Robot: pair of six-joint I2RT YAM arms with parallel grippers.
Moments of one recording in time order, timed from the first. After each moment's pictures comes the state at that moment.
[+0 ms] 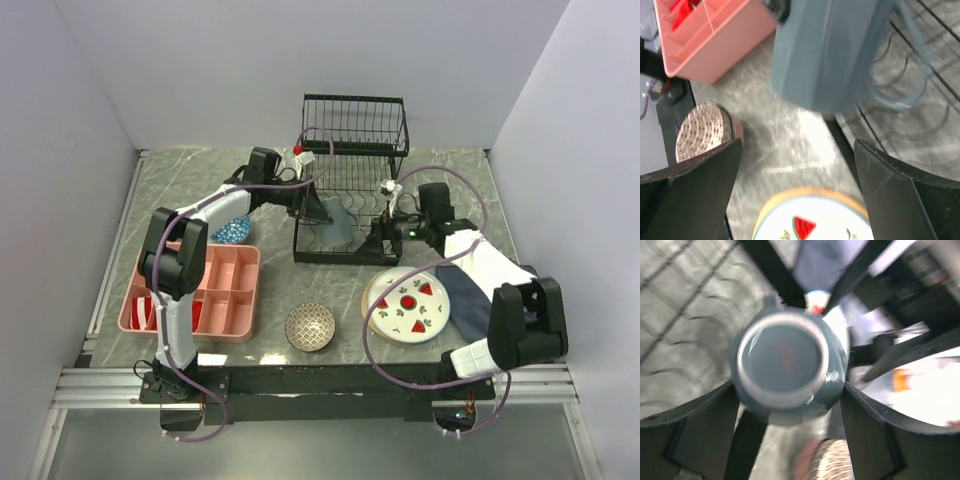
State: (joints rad) left arm -0.39 2.04 1.48 -0.07 1.14 -0.42; right arm 0.21 1.45 0.91 -0.20 -0.94 -0.13
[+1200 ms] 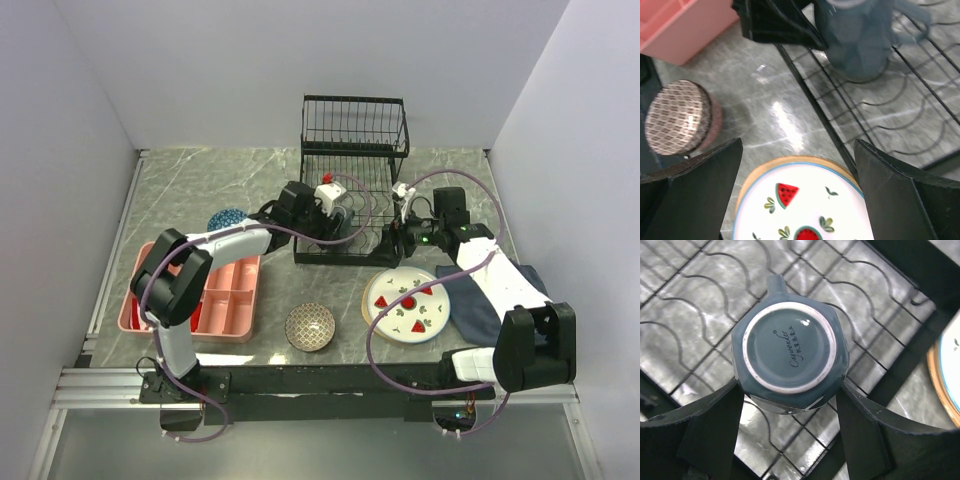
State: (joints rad) left arm -0.65 1.84 1.20 0.07 0.24 0.09; right arm 0.13 1.31 0.90 -0.40 -0.87 -0.32
